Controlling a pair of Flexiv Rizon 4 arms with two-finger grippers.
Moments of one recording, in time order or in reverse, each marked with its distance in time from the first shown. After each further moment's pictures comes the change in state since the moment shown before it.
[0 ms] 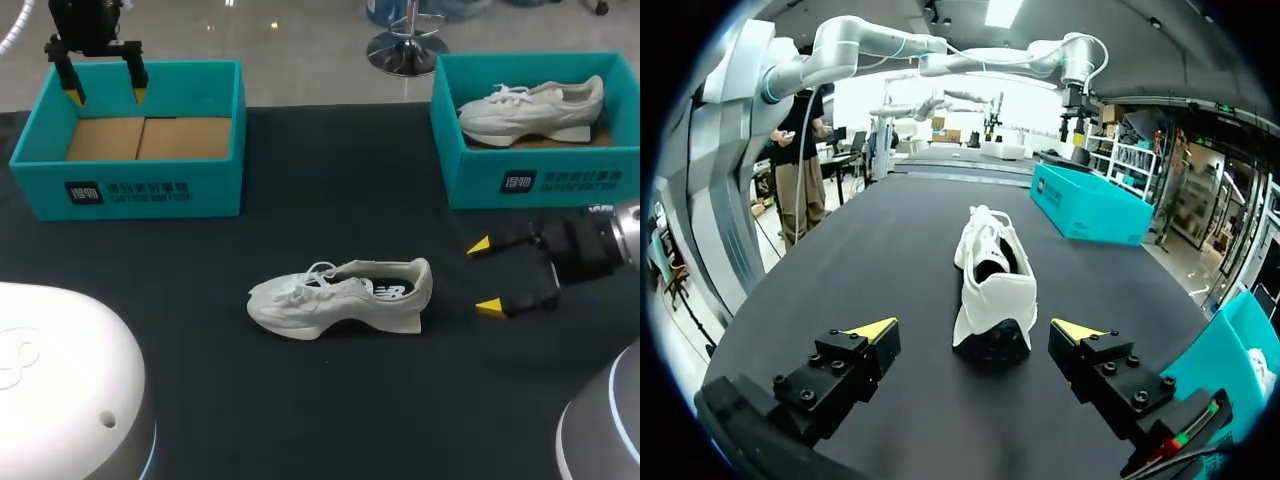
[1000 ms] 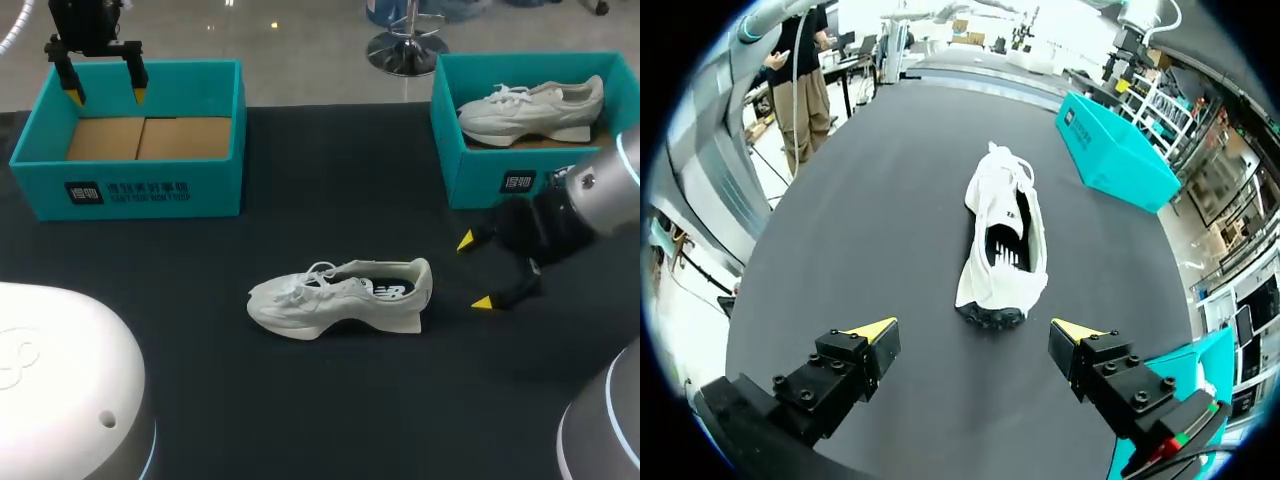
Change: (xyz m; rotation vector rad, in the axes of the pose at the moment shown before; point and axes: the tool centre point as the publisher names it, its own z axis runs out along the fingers) left arm 0.000 0.000 0.000 0.000 0.000 0.000; right arm 0.006 0.025 -0.005 0.411 0.030 -0.165
